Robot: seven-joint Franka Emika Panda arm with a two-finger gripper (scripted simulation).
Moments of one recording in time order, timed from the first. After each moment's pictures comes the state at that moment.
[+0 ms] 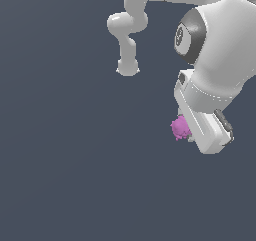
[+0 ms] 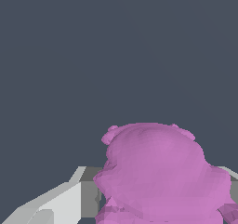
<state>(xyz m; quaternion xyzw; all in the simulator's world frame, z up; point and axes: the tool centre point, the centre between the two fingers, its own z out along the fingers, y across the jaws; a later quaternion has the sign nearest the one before) 0.097 0.169 0.284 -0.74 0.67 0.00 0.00</state>
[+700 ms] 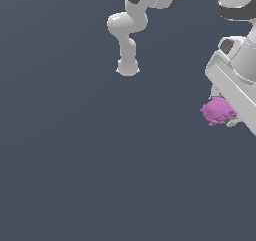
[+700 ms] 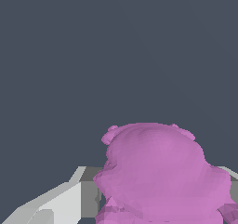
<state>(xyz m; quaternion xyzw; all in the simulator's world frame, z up) 0.095 0.232 0.359 -0.74 0.67 0.00 0.00</state>
